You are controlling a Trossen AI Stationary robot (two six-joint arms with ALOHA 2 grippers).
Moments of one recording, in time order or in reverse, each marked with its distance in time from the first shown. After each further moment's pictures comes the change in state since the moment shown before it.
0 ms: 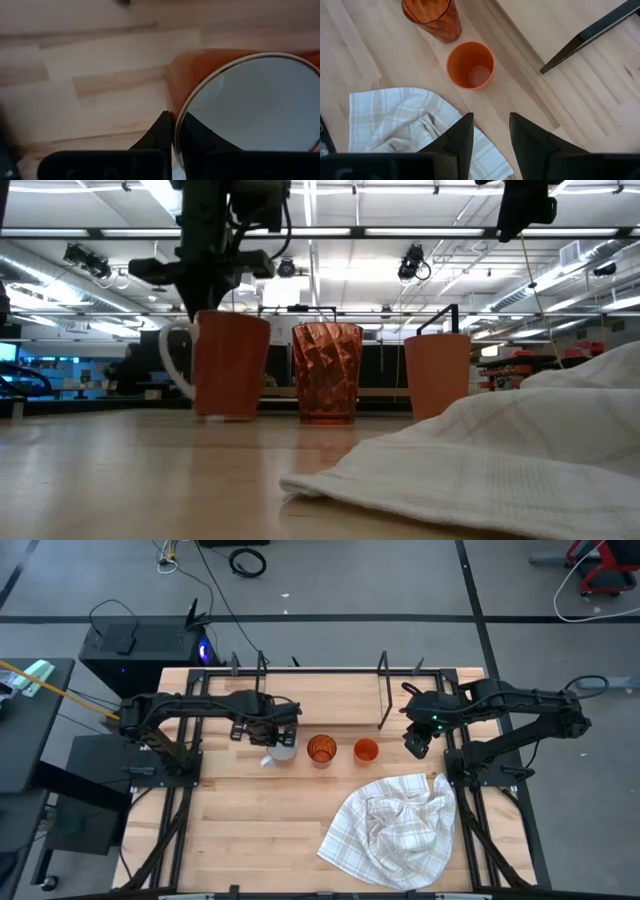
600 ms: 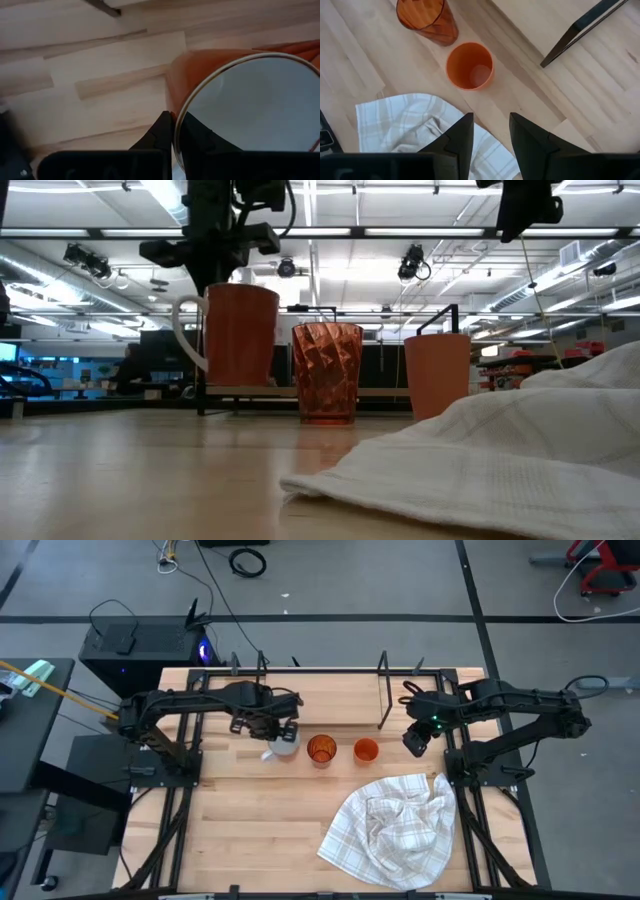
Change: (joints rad) left arm 0.020 -0.006 0.117 -0.085 -0.003 0.073; right arm 0.000 0.000 0.000 -0.004 0.000 0.096
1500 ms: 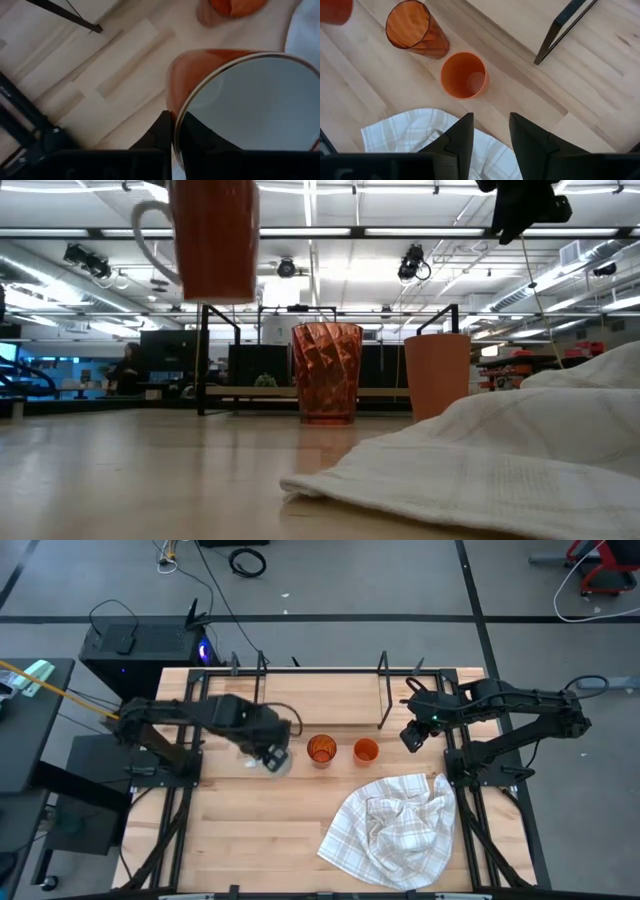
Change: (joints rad) left arm -0.286 -0.002 0.349 -0.321 -0.131 0.202; right arm 0.000 0.000 0.000 0.000 0.045 0.158
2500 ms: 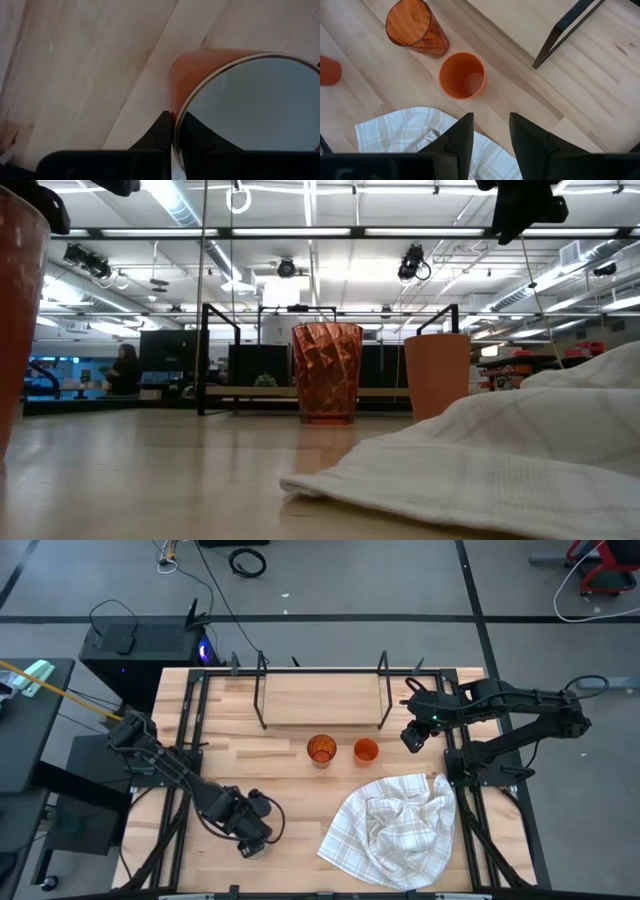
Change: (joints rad) left arm -0.519 0.025 -0.493 0.497 0.164 -0.132; right arm 0.000 0.000 0.000 0.001 0.007 -0.055
